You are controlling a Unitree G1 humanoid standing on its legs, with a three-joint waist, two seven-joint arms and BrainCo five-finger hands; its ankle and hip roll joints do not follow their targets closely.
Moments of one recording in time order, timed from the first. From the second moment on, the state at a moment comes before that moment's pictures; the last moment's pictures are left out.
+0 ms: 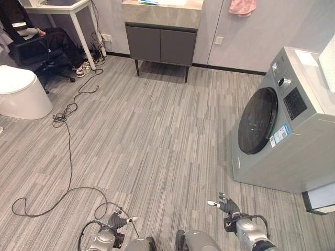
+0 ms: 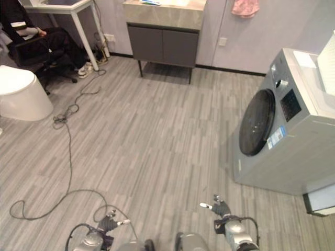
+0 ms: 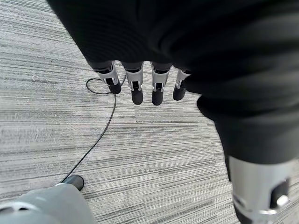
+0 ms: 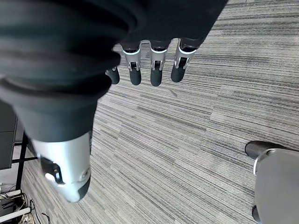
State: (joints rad) left arm -0.12 0.26 -0.34 1.19 -0.15 -0.18 0.11; right arm -0.16 -0.28 0.33 1.06 0.37 -0.16 0.00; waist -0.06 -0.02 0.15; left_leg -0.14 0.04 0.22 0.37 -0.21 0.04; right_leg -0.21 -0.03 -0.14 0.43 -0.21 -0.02
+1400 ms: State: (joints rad) left arm -0.21 0.25 -0.30 1.19 -0.35 -0.17 0.07; right arm -0.17 -0.37 0.31 0.96 0.35 -0.16 -0.06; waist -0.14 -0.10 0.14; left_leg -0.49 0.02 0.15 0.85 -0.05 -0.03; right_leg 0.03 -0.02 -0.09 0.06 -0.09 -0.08
